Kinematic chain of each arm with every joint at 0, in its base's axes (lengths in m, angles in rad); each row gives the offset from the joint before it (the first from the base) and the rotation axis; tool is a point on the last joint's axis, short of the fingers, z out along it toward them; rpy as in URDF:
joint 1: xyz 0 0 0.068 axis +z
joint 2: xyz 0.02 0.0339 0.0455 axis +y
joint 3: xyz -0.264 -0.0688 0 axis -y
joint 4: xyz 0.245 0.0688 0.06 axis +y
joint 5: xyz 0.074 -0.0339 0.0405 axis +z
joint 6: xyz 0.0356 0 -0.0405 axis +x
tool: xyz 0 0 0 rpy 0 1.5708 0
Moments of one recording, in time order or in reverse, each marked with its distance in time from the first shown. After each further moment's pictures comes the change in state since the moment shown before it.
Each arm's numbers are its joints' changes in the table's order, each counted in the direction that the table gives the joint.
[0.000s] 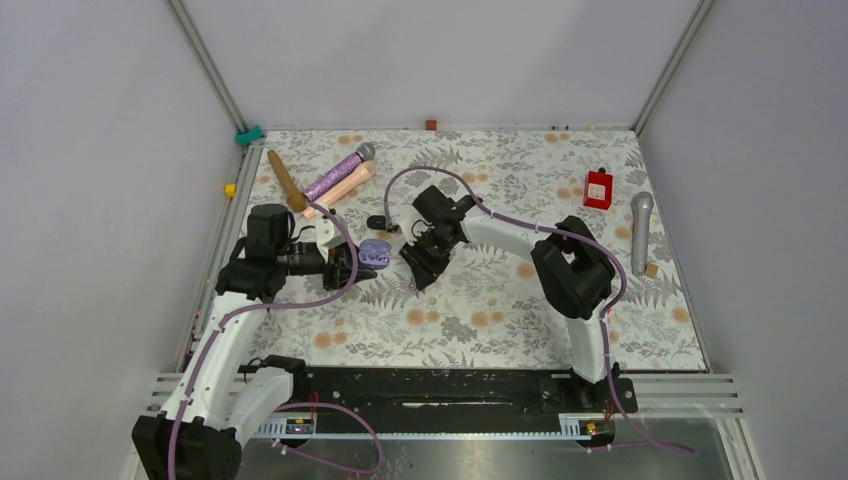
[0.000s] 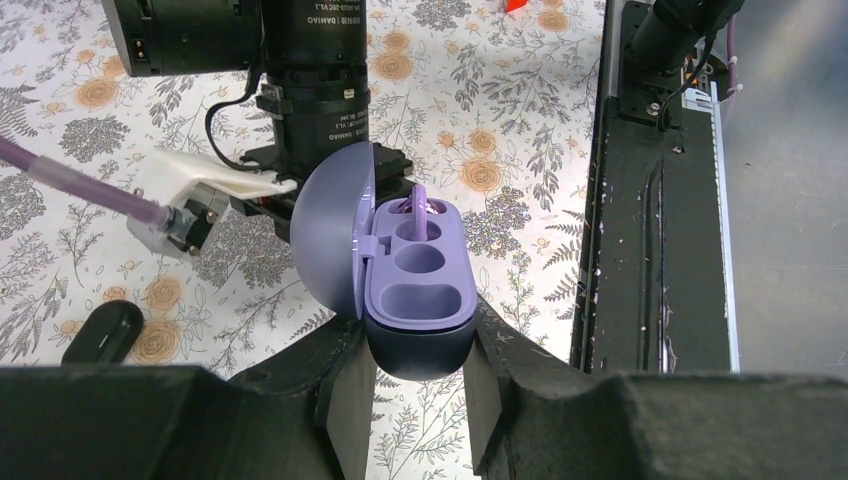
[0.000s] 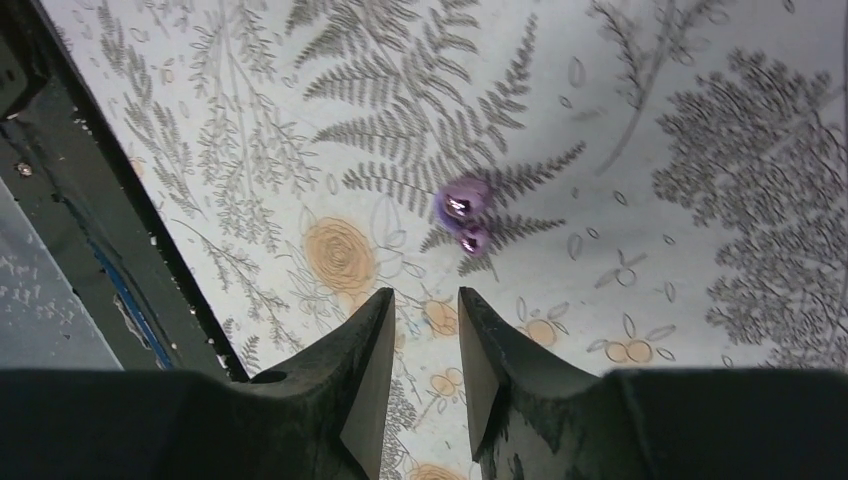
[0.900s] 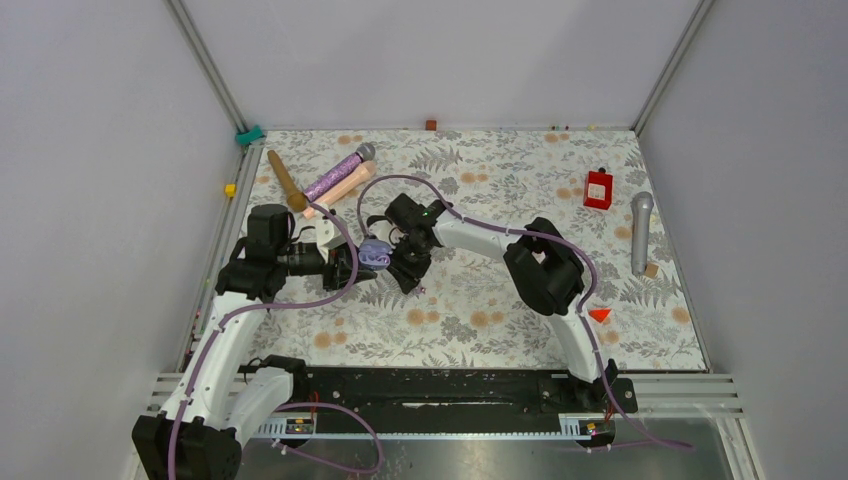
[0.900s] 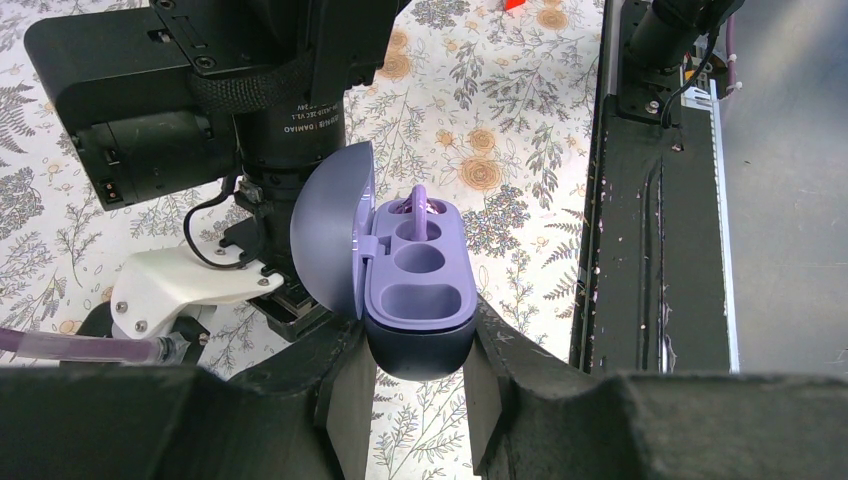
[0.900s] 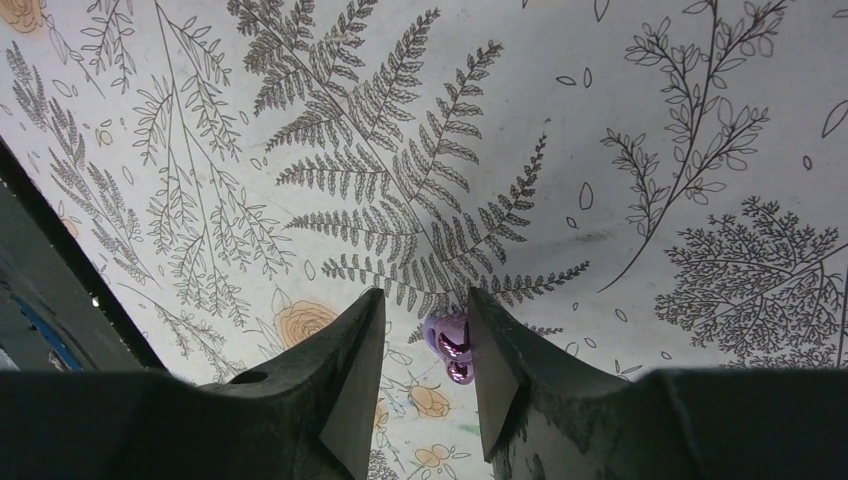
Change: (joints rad) left arm 0.003 0.000 0.000 0.012 -0.003 0.008; right arm 0.105 0.158 0.198 0.064 -0.119 -0.021
